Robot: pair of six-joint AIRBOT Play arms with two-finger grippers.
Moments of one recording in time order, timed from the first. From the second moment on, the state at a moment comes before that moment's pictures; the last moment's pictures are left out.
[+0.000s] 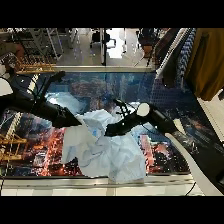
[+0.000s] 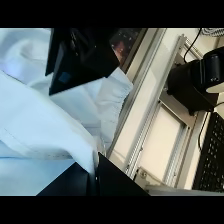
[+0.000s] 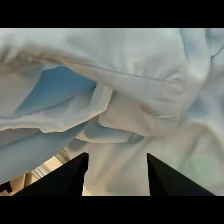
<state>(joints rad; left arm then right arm) -0.11 -1.27 1.53 0.68 -1.66 -0.96 0.43 -1.48 1.29 -0.82 1.18 1.44</state>
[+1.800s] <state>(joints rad) -0.20 -1.62 1.52 1.01 -1.31 -0.76 0.54 -1.33 1.26 -1.10 1.06 1.43</state>
